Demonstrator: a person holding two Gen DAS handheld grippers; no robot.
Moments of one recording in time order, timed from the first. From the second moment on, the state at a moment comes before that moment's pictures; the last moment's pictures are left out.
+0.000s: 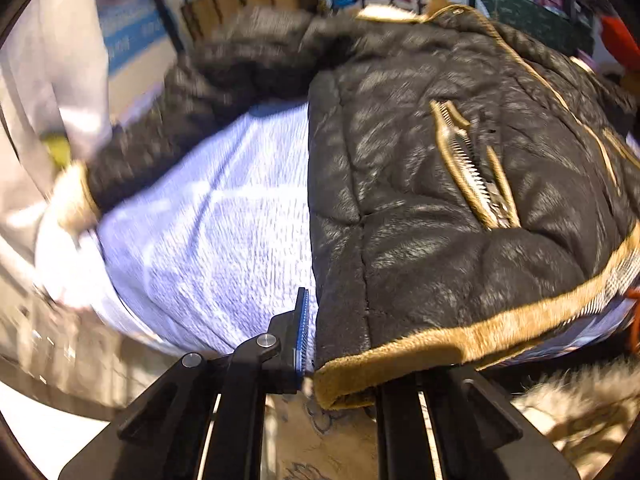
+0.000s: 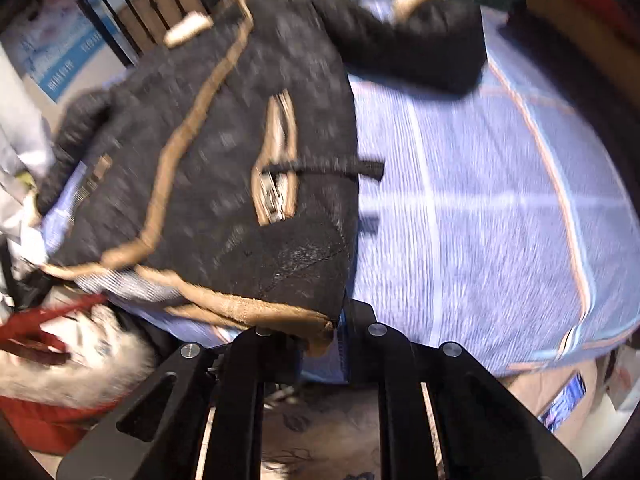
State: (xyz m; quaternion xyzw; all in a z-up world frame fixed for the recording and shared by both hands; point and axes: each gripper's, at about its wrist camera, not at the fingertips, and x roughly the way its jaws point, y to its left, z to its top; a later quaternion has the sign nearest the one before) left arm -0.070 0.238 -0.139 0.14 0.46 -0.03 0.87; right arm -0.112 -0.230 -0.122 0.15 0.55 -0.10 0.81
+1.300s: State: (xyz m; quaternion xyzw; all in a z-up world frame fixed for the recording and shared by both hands) left arm -0.045 0.401 -0.046 -0.07 0.47 -0.10 0.87; right arm -0.032 -0.186 -0.091 0.23 0.52 0.01 0.82
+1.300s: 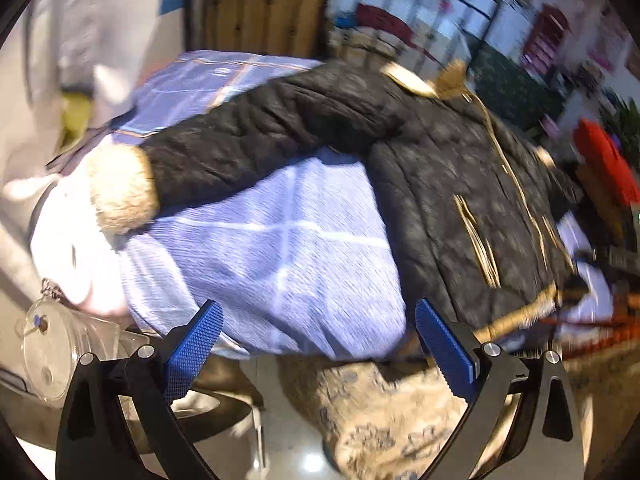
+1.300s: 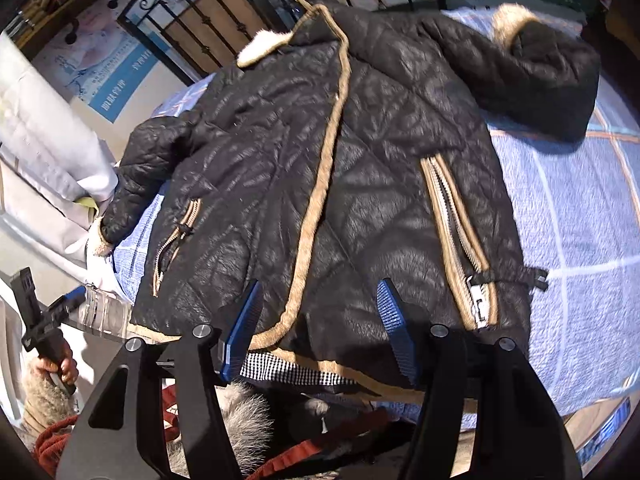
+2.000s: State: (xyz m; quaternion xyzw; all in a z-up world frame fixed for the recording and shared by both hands) left arm 0.111 0.540 -0.044 -0.32 0.35 0.22 0.85; right arm -0.042 -0.183 -0.088 0.23 0.51 -0.02 0.83
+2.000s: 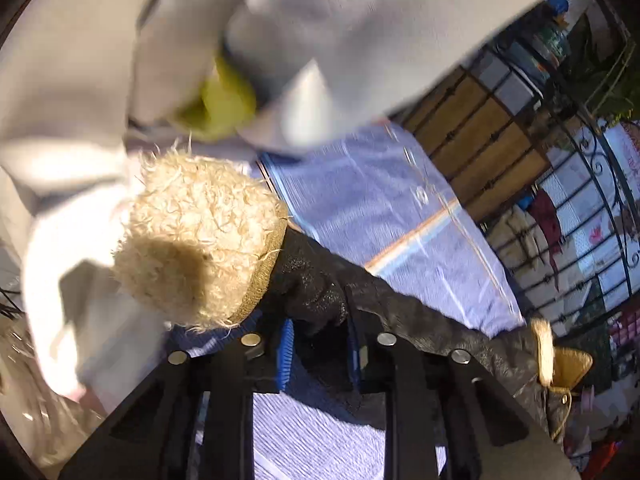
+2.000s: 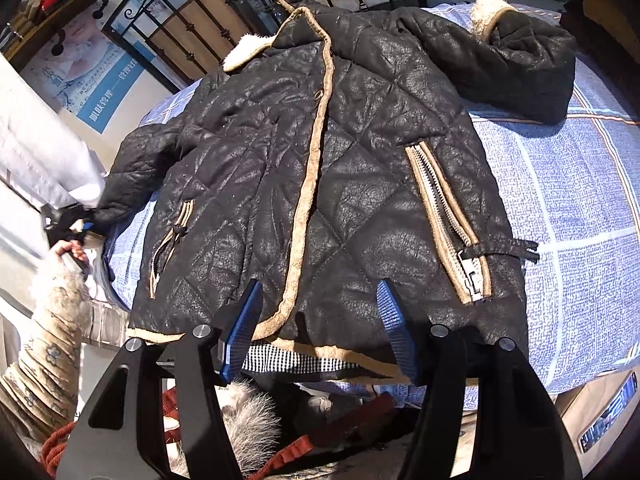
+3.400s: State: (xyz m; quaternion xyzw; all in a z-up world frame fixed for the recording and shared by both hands) left arm 0.136 0.478 0.019 -0.23 0.34 0.21 0.89; right arm -0.013 -0.276 -0.054 0.15 0.44 -0.11 0.88
